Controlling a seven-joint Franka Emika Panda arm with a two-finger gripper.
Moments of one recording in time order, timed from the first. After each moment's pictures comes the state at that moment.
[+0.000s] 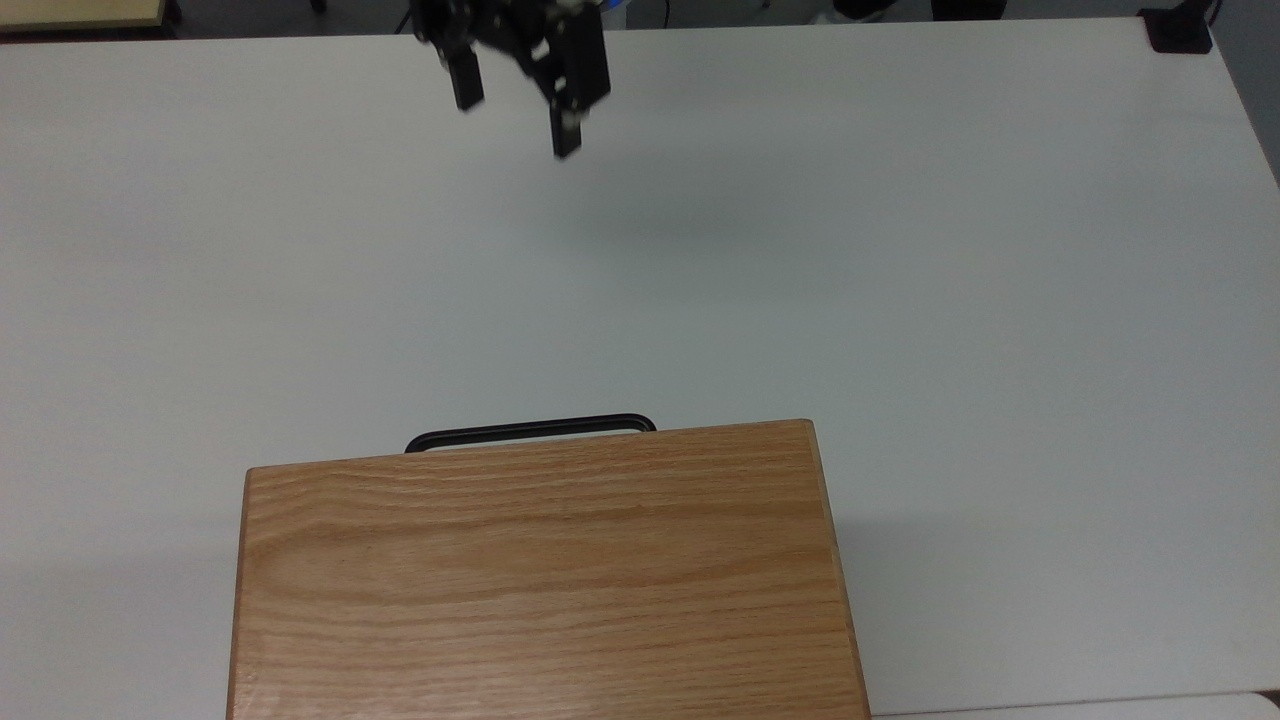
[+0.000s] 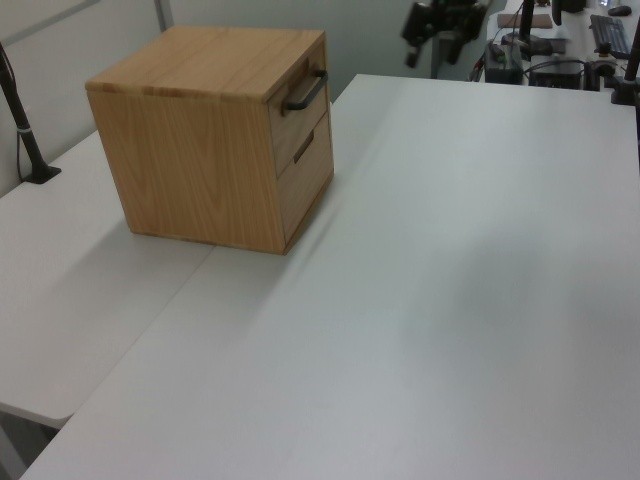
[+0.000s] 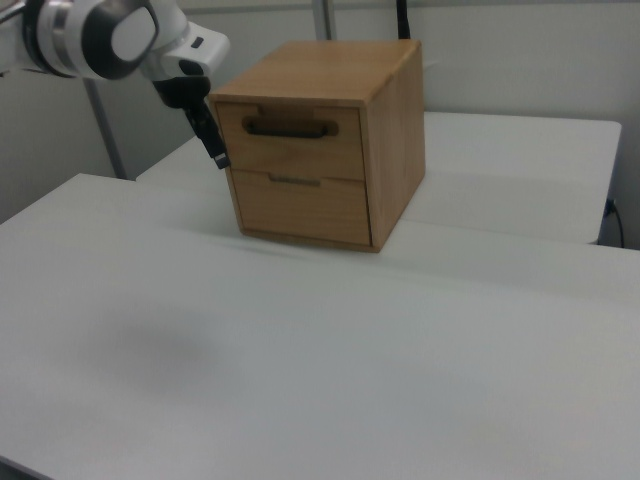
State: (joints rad) arm 0.07 0.04 -0.03 -1.63 0.03 2.01 0.72
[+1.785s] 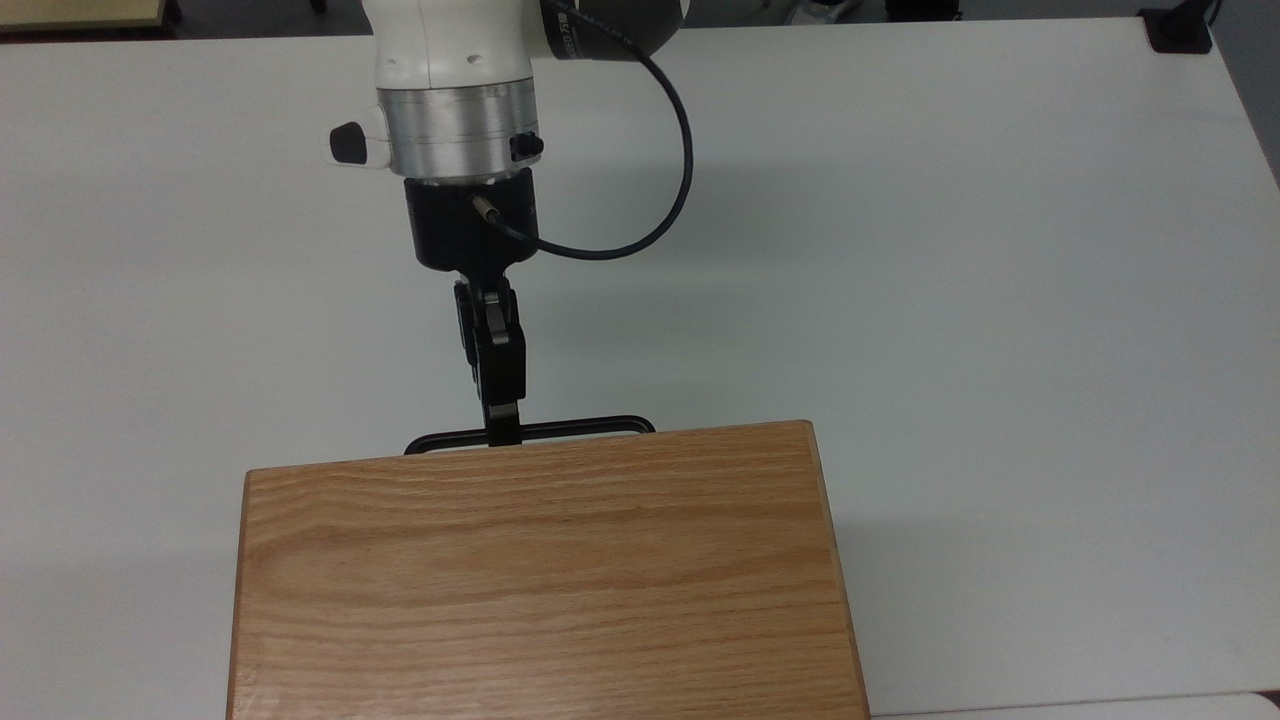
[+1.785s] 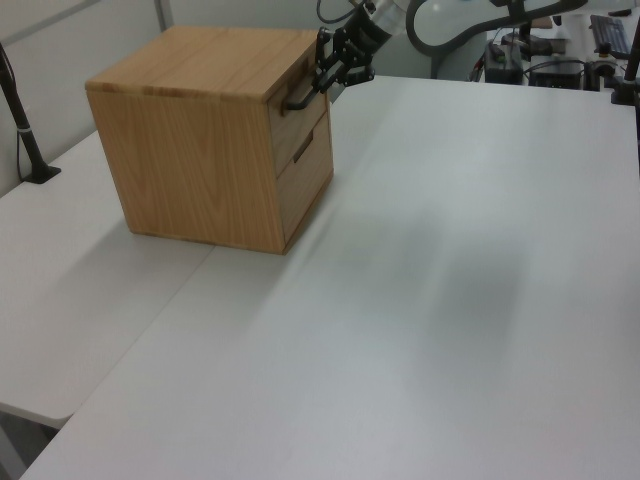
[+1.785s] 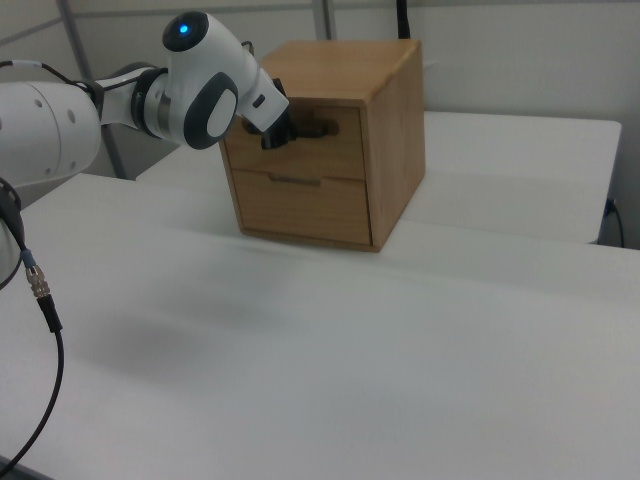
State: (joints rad) arm 0.05 0.44 -0.03 -1.43 0.15 2.62 1.18
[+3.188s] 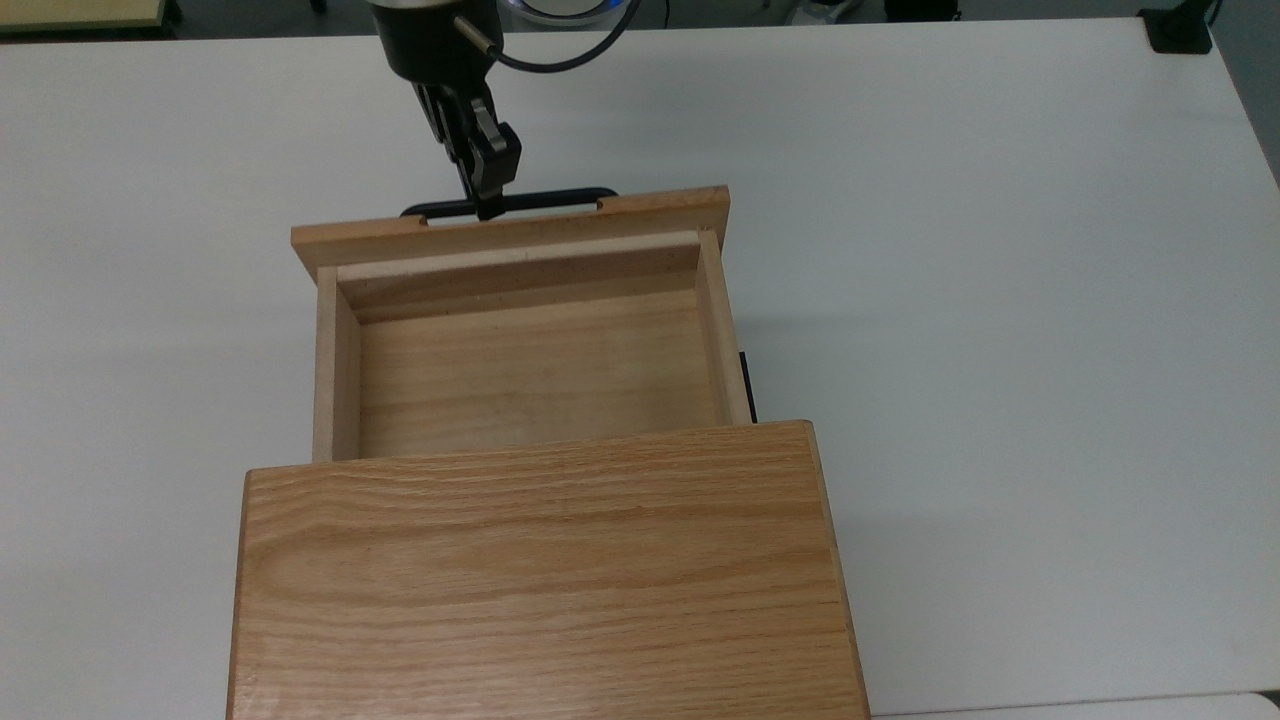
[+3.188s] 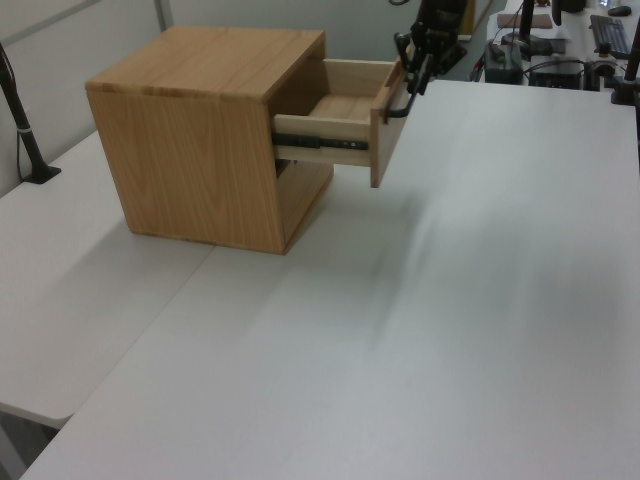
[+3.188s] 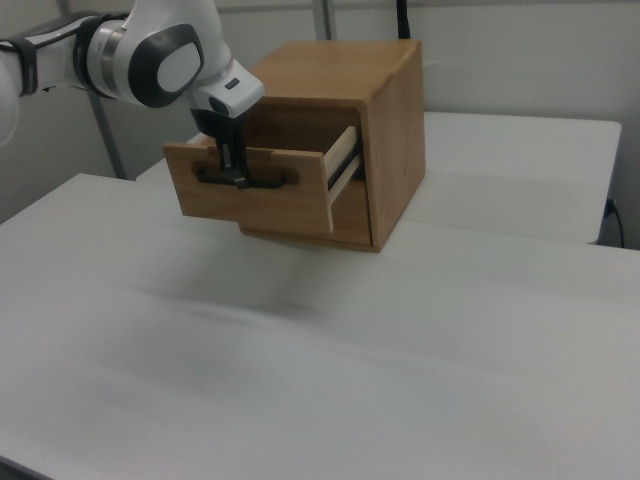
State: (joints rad) arm 0.00 0.11 -0.03 -1.63 0.09 2.00 0.93
